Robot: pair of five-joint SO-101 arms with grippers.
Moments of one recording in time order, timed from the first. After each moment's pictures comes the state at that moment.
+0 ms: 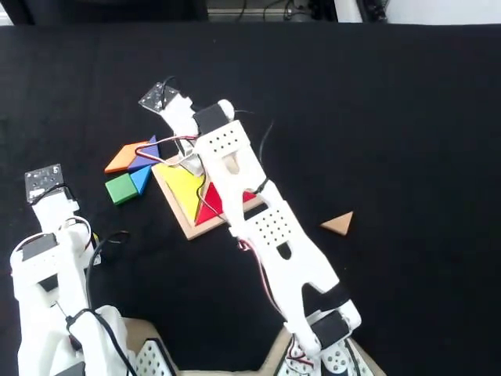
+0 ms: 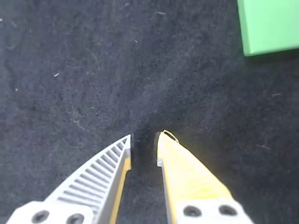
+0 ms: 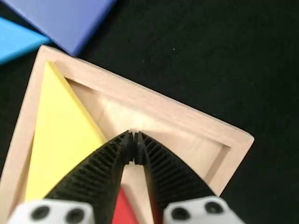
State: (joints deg) left arm -32.9 -39.1 71.2 47.3 -8.9; right arm -31.3 79.7 -92.2 99.3 22.0
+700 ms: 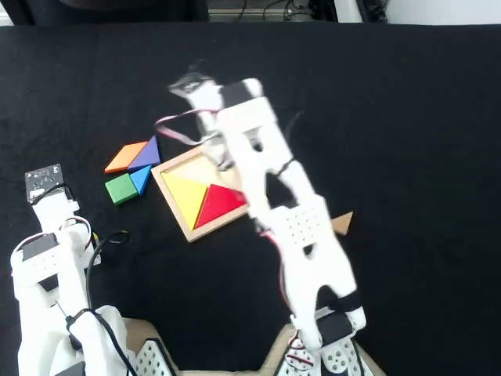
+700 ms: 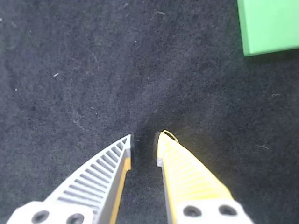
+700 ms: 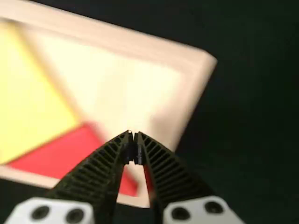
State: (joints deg) left arm -32.9 -39.1 71.2 47.3 -8.9; right arm -23.0 56.9 -58.2 97.3 19.4
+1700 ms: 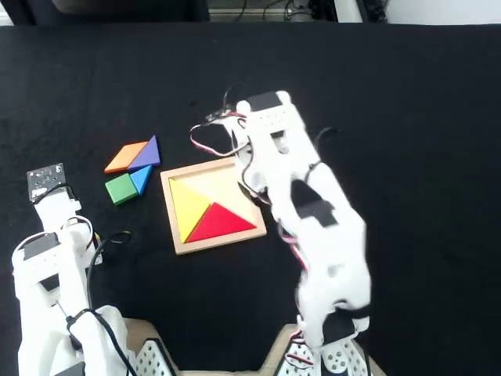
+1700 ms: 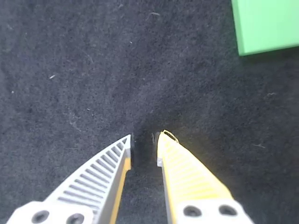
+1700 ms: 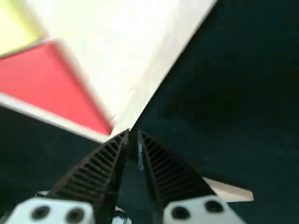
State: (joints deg) left arm -32.2 -39.1 71.2 47.3 -8.9; right arm -19.0 32.3 -17.0 97.0 21.5
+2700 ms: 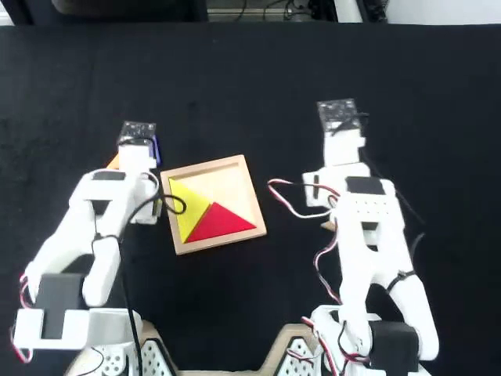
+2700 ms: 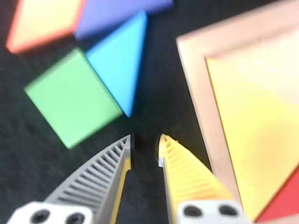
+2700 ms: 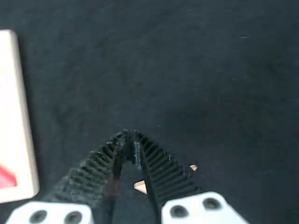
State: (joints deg) left arm -4.9 -3.6 44.4 44.4 -5.1; right arm 2.8 -23.0 49.5 44.3 9.9
